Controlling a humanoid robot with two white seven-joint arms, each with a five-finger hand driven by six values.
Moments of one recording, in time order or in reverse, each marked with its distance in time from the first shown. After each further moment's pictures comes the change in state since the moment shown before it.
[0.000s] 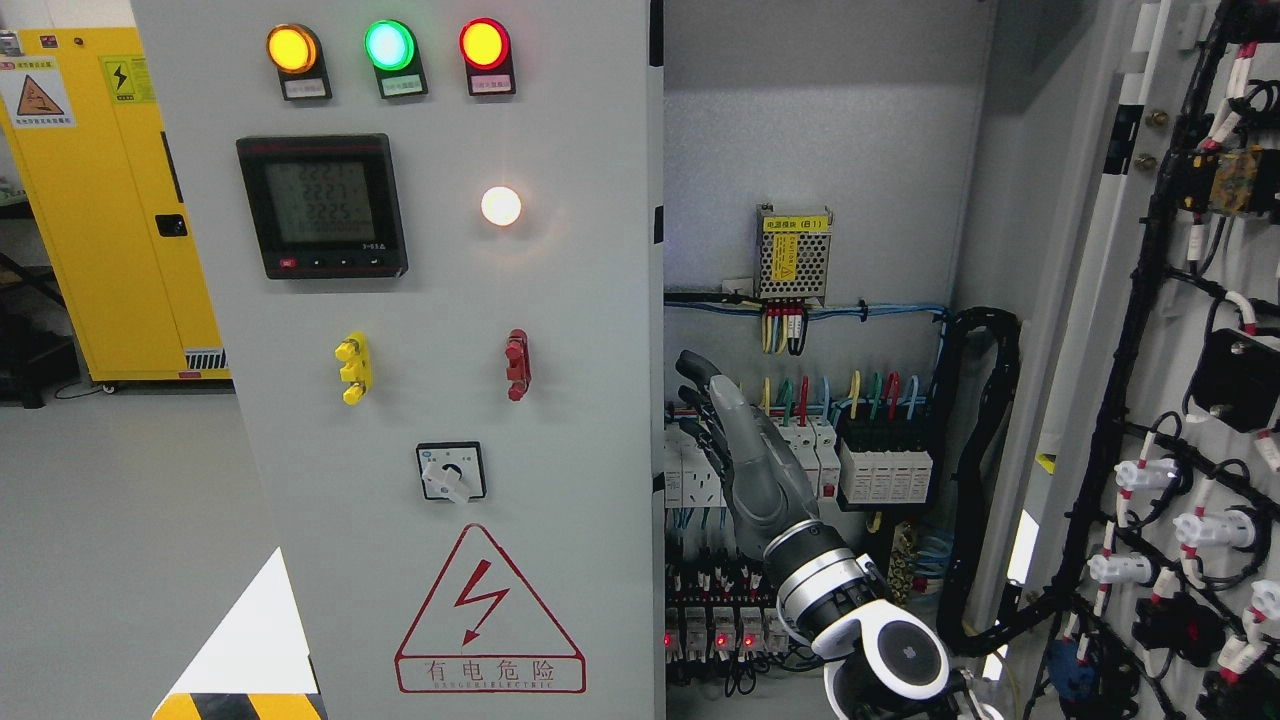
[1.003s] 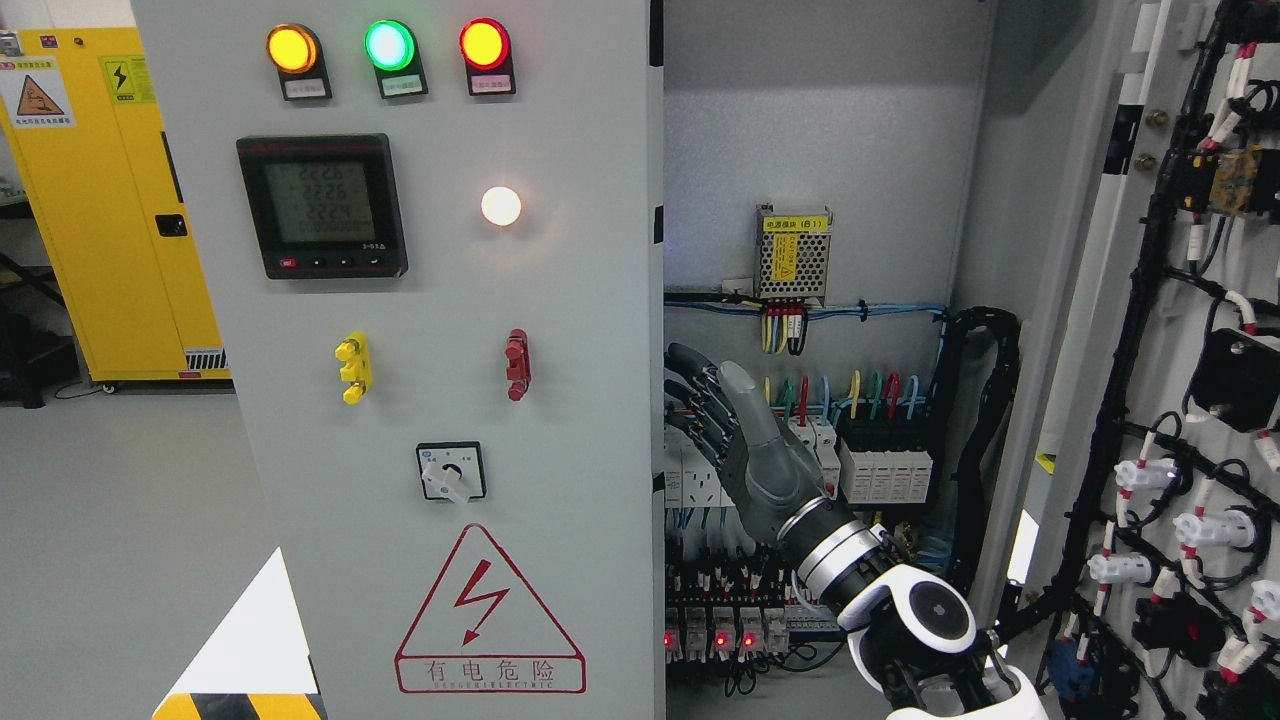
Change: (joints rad) left arm 0.000 0.000 0.000 0.000 0.001 0.002 0.002; right arm -0.069 -0.059 -0.034 0.094 -0.101 0.000 0.201
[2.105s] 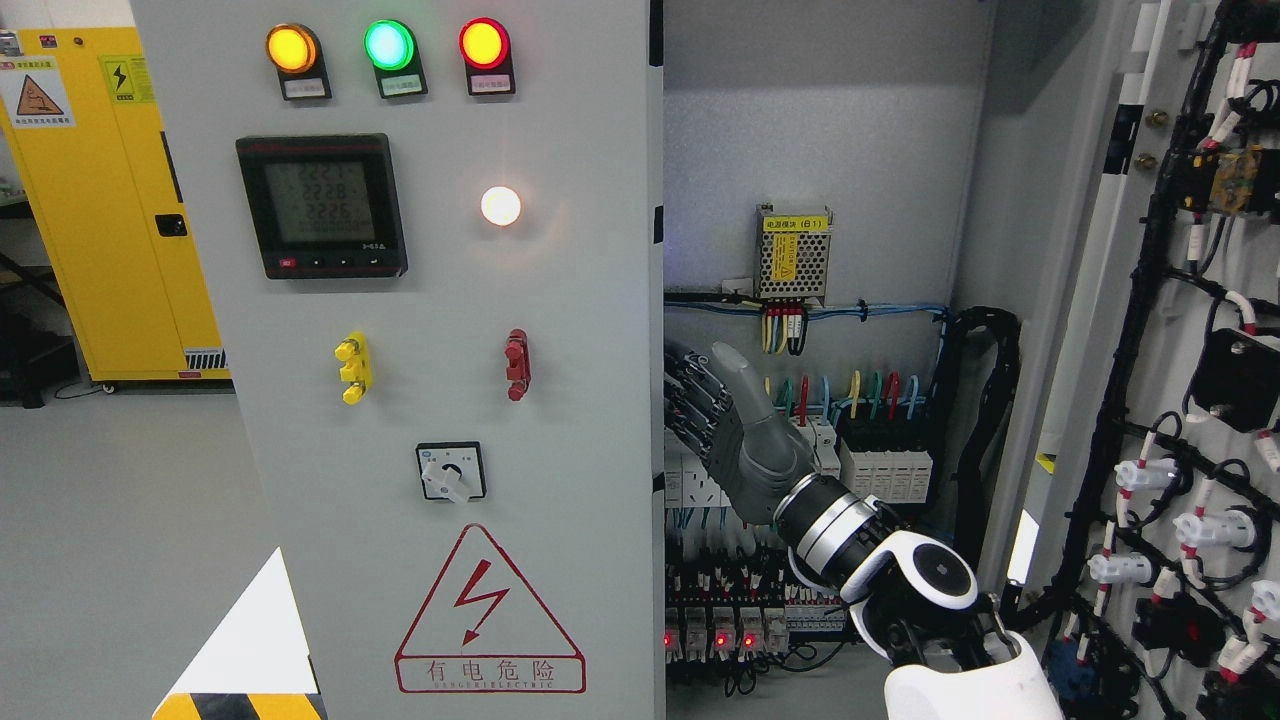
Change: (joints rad) left arm -0.001 0.000 0.000 0.000 0.000 -0.003 -0.002; right arm -0.068 0.022 -0.043 0.072 -0.030 0.070 0.146
